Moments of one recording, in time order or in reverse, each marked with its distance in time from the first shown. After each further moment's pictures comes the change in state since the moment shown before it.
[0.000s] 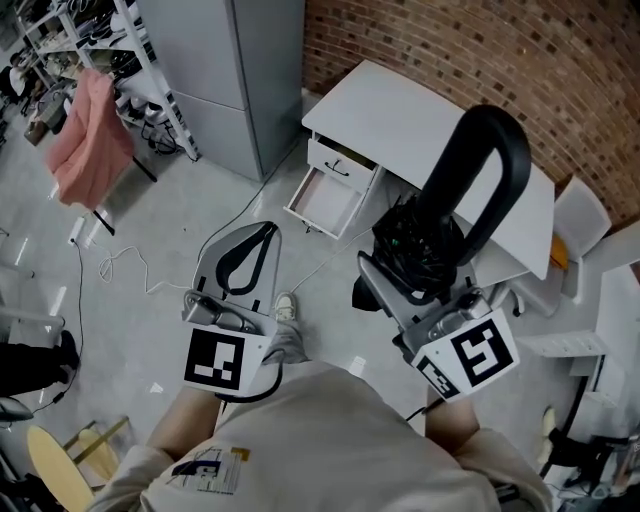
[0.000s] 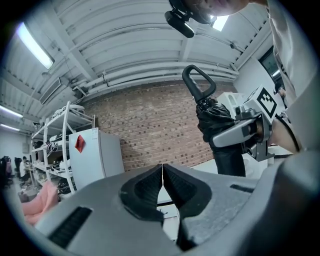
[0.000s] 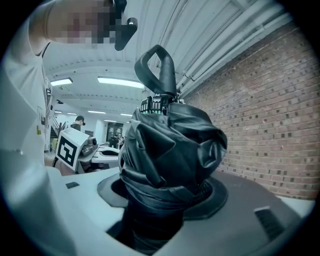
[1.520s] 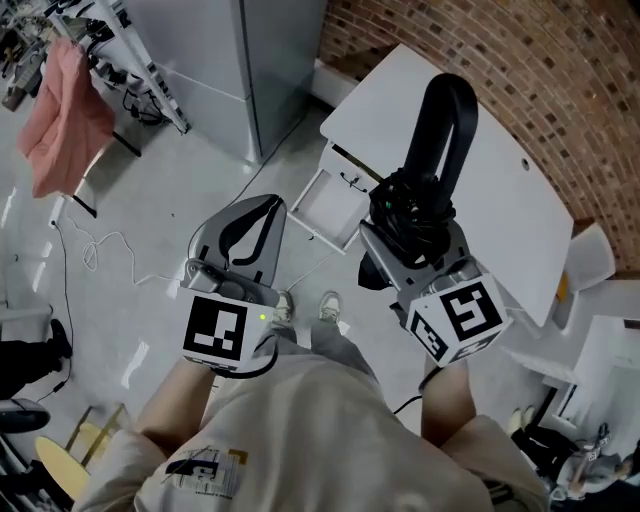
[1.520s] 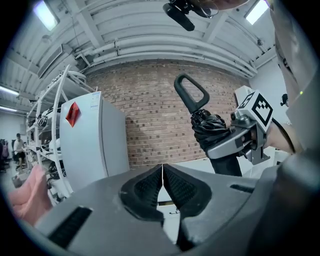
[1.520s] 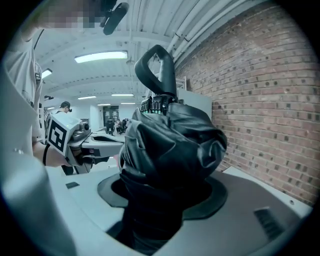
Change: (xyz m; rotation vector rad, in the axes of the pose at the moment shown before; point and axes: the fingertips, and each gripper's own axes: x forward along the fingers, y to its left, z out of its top) left arm 0.236 0.193 -0.104 -0.102 0.151 -0.034; right arm 0.291 -0.169 -0.078 0.056 0.275 0.009
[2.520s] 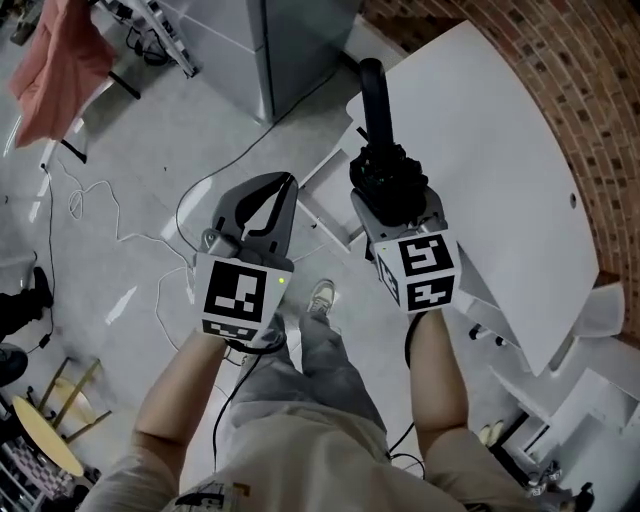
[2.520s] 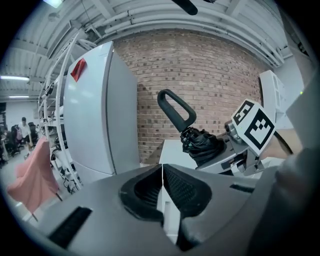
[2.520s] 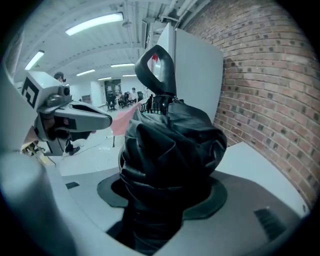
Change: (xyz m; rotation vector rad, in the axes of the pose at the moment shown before) left arm 0.157 0.036 -0.183 -0.152 0.226 0.128; right arm 0.202 -0.104 -0.198 -0.056 0.318 0.050
